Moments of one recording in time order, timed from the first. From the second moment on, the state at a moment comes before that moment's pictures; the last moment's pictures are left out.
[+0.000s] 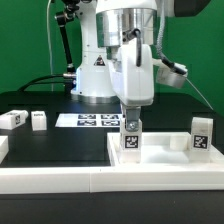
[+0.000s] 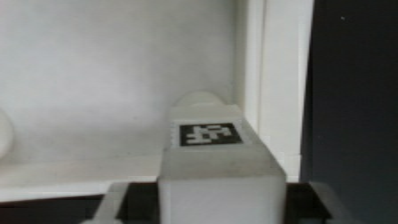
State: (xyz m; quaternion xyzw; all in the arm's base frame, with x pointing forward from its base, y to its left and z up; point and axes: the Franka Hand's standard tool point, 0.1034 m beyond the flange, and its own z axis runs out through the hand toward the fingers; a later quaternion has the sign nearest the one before) arm 0.622 0.006 0.080 -0.69 0.72 -0.02 0.06
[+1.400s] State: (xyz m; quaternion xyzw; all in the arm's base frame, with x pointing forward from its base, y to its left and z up) arm 0.621 0.012 0.078 -0.90 0.44 -0.03 0.05
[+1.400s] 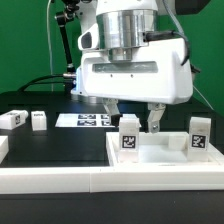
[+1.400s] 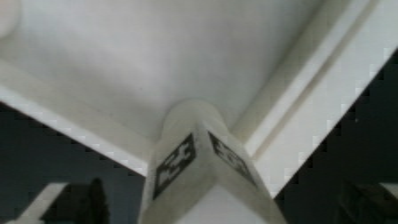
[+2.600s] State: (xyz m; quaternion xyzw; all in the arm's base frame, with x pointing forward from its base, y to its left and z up) arm 0.624 0.005 0.081 -0.99 0.12 -0.05 0.03
